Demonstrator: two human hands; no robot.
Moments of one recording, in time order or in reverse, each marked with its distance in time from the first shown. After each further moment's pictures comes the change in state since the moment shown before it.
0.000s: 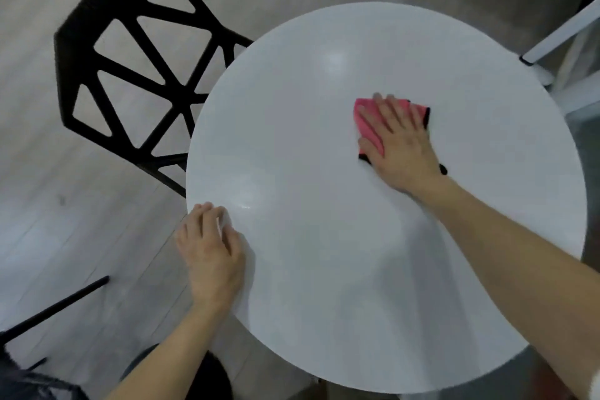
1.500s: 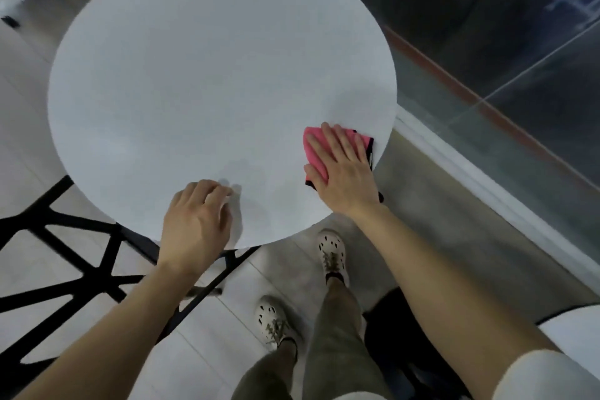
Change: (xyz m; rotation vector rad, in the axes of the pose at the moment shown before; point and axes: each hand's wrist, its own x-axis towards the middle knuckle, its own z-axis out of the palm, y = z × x) left_hand 0.217 -0.006 -0.035 0.016 -0.680 1.774; right_hand -0.167 -0.354 0.063 0.054 0.171 1.401
